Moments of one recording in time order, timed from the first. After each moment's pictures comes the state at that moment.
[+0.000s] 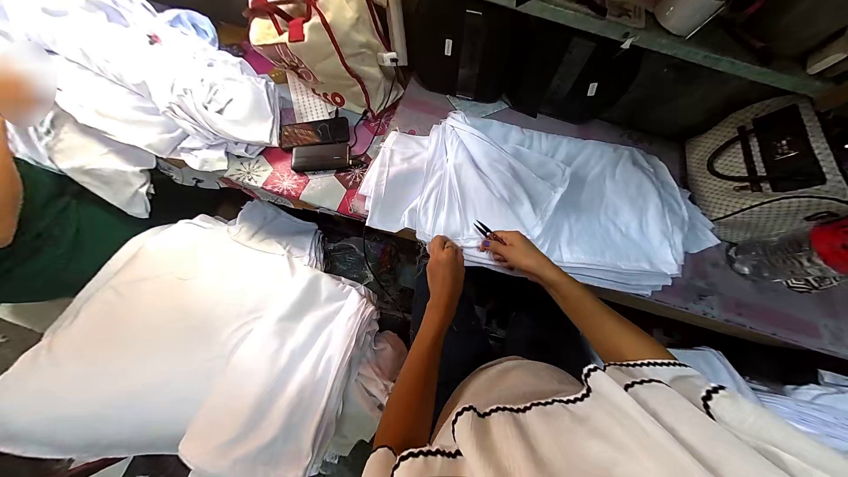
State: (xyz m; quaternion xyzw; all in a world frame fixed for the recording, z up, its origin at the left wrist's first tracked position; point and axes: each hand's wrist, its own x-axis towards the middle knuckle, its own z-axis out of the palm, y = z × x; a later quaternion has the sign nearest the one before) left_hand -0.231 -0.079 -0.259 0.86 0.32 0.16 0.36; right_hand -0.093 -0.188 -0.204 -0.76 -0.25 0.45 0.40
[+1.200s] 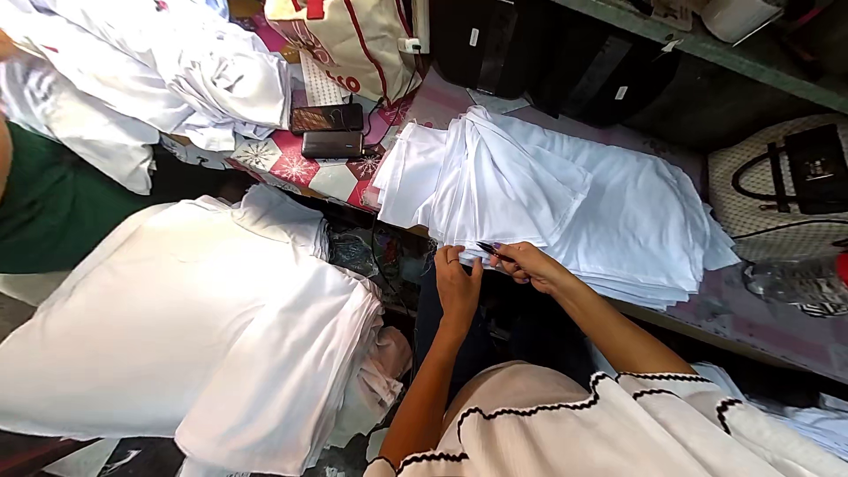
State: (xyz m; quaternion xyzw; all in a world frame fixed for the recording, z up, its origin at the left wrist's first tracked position) left_hand -0.240 -0.097 -0.269 0.78 0.37 0.30 0.40; right_hand -0.100 -0.178 -0.200 -0.69 -0.13 0.57 0.43
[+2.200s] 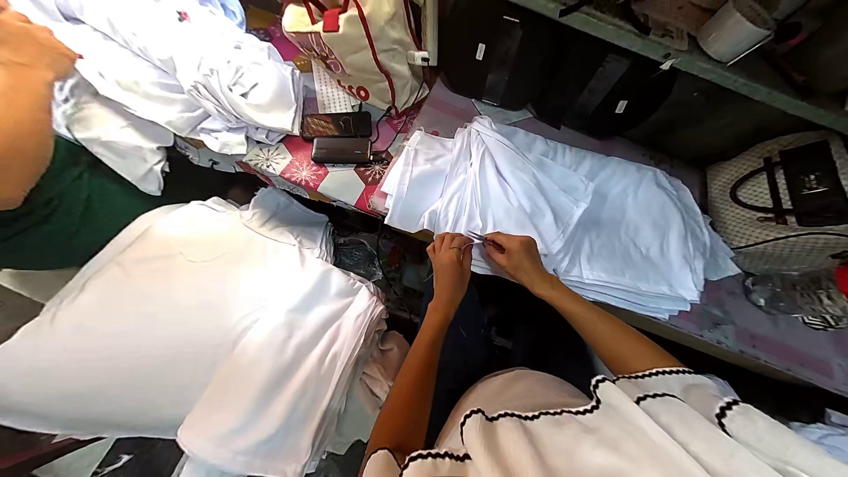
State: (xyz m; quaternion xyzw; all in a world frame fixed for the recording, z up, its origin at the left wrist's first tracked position) left_hand -0.234 -0.052 -0.281 0.82 0.25 0.36 0.38; right_hand -0.108 -0.155 -0.231 -0.80 -0.53 0.03 0.28
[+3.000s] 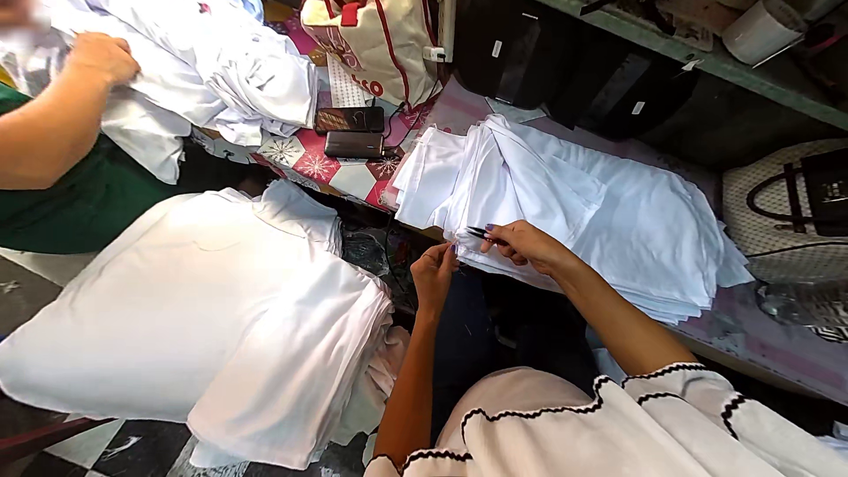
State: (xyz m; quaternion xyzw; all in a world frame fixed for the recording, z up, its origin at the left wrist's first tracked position) left_hand -0.276 -0.041 -0.276 0.65 0.30 0.40 0.56; right_hand -0.109 -0.124 -0.155 -0.73 -0.24 0.53 0.36
